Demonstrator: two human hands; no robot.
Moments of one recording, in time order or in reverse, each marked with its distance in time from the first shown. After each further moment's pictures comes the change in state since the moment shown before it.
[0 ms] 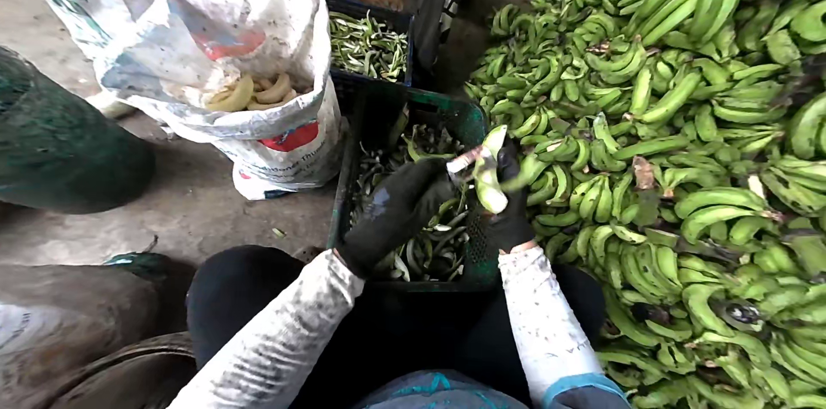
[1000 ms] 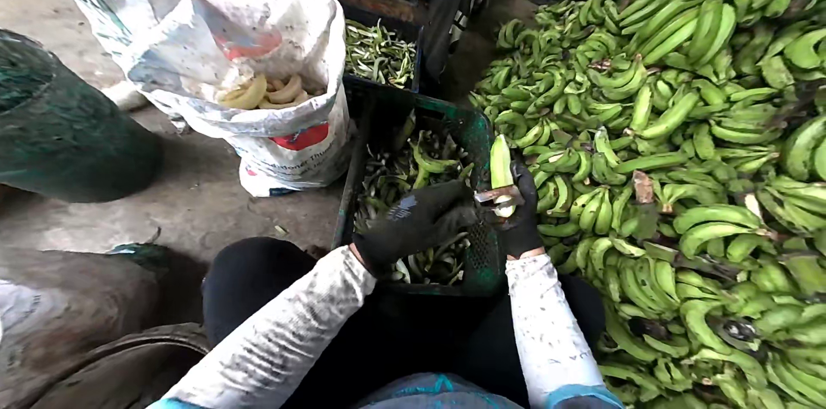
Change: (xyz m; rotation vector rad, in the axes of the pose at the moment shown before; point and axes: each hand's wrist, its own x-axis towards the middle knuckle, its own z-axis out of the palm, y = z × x) left_hand 0.003 0.006 0.004 -0.173 -0.279 0.008; right_hand 0.012 -0.002 -0.004 0.377 0.022 0.164
